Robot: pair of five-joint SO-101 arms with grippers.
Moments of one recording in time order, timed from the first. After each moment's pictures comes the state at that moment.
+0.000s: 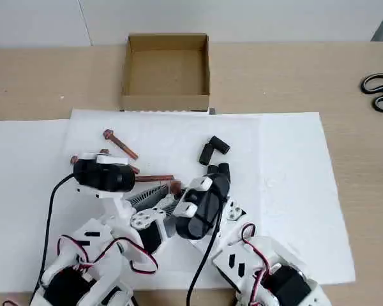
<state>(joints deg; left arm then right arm) 32.6 -92.8 66.0 65.3 35.1 -45.2 -95.9 73.0 54.8 6.9</state>
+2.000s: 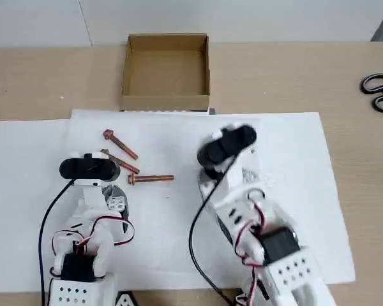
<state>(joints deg) 0.4 -92.7 90.9 56.0 9.7 -28.1 -63.7 60.9 46.1 -4.0</state>
